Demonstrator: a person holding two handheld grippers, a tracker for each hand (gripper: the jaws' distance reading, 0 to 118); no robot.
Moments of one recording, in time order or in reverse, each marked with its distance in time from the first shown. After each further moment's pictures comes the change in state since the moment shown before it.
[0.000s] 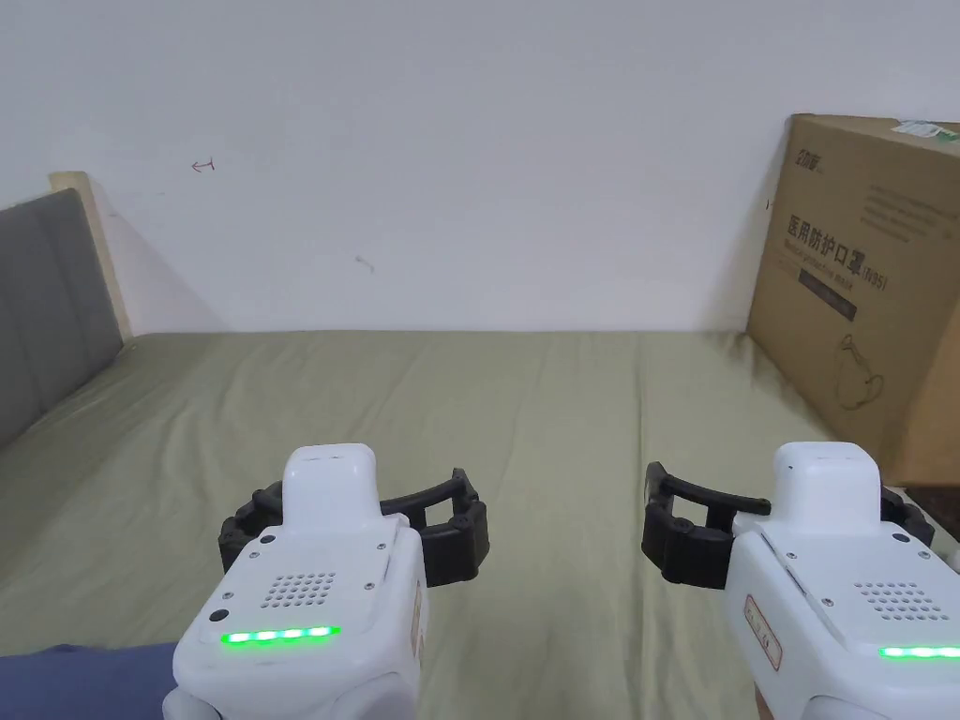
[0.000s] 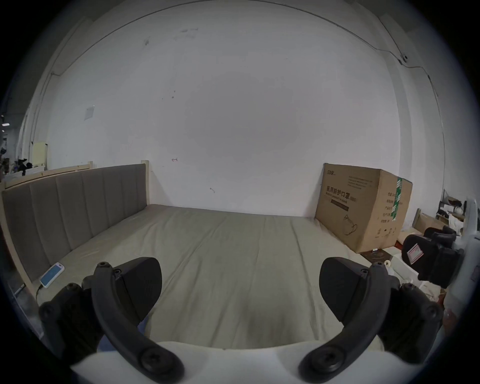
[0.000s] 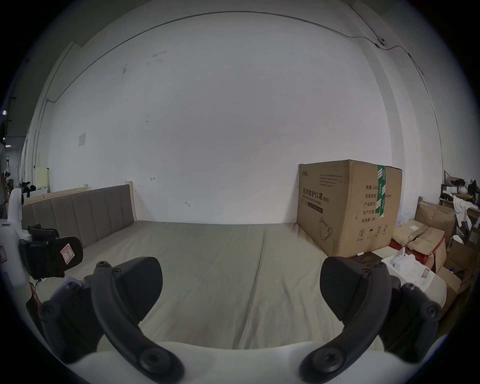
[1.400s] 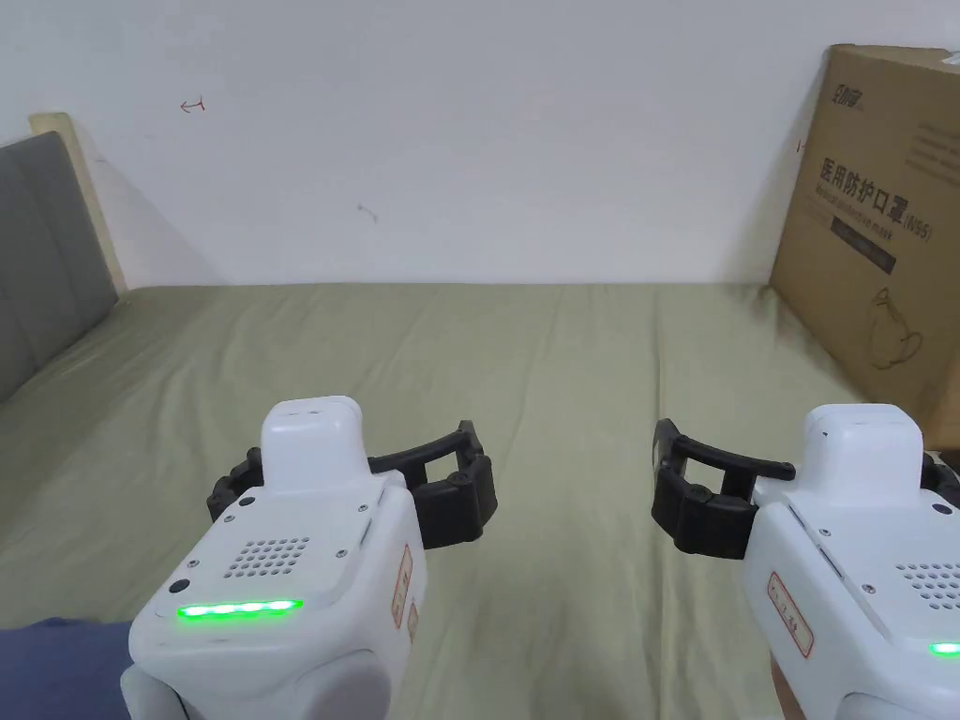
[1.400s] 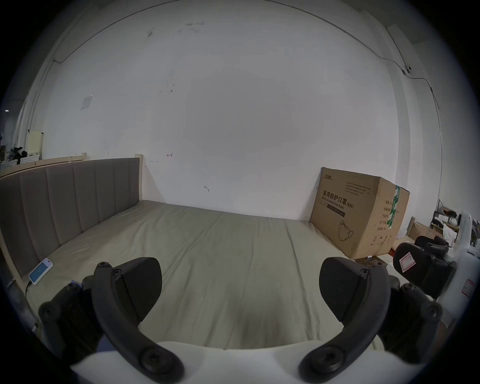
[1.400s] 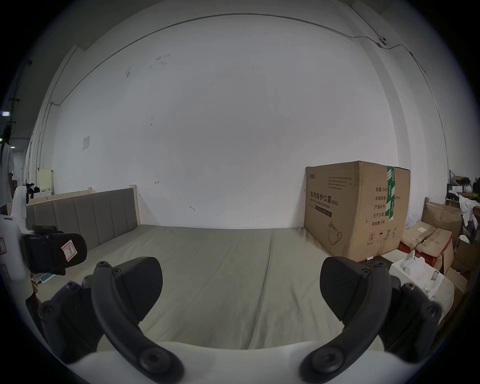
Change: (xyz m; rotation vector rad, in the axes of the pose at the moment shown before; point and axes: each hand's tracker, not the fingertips) left arm -0.011 0.003 -0.028 -0.004 -0.060 0.059; right arm -0.006 -0.004 -0.029 0.029 0.032 -0.006
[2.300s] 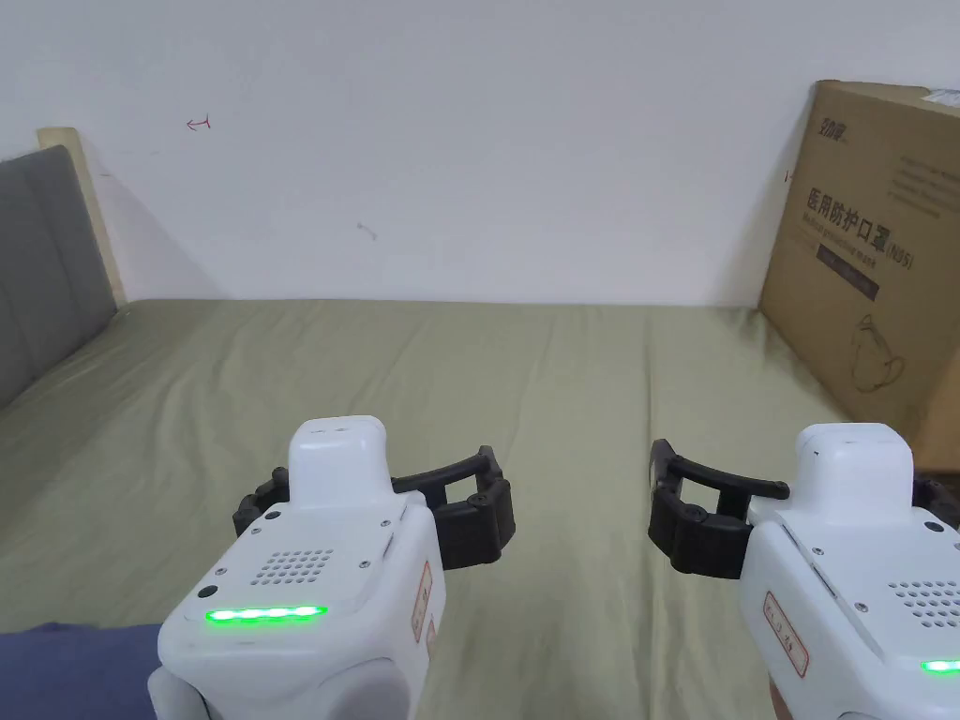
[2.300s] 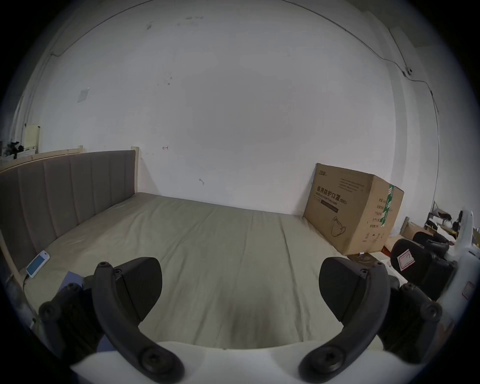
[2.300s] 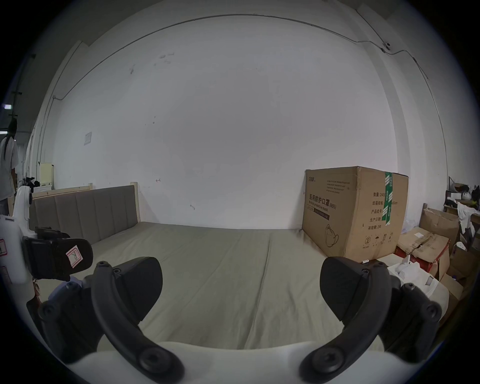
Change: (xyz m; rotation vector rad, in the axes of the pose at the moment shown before) left arm 0.007 -0.002 0.013 -0.038 -0.035 0.019; right arm -0.005 0.007 0.019 0.000 -0.003 0.032
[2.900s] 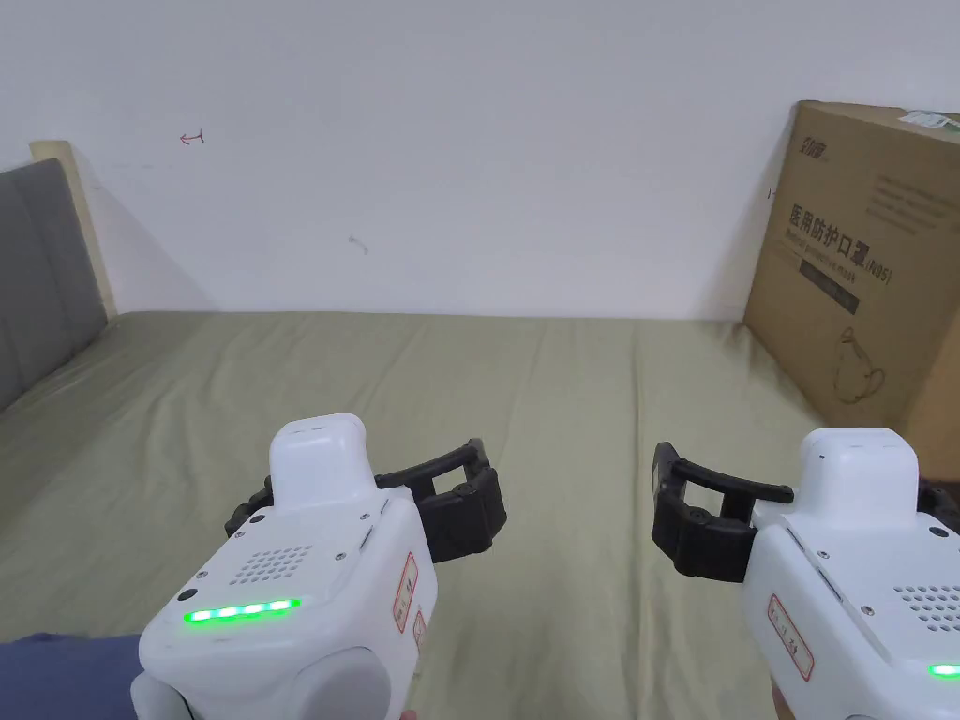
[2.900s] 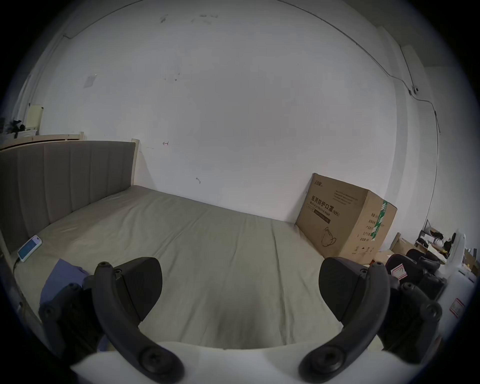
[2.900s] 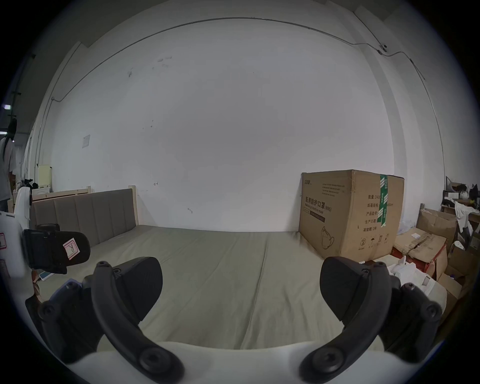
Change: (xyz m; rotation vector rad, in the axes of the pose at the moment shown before) left arm -0.001 0.008 0.008 0.012 -0.026 0.093; right arm 0.007 0.006 0.011 0.015 -0.017 -0.008
